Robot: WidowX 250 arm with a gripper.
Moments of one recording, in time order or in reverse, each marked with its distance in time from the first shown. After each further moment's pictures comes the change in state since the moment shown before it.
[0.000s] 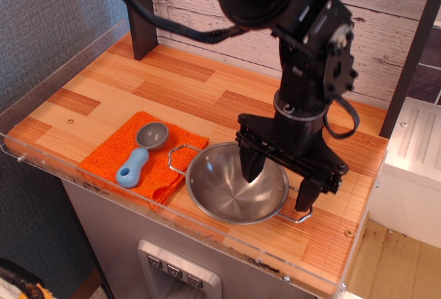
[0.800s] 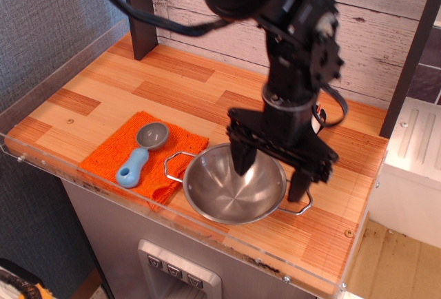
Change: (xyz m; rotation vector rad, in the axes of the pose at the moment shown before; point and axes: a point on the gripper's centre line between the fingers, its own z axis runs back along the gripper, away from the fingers) arm 0.000 0.014 0.010 -0.020 -0.004 0.029
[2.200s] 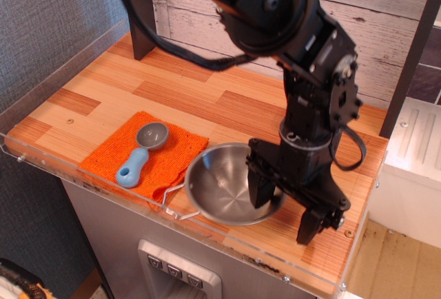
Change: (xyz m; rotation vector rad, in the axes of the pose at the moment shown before) arm -0.016 -0.030 -0.026 -0.045 0.062 -0.209
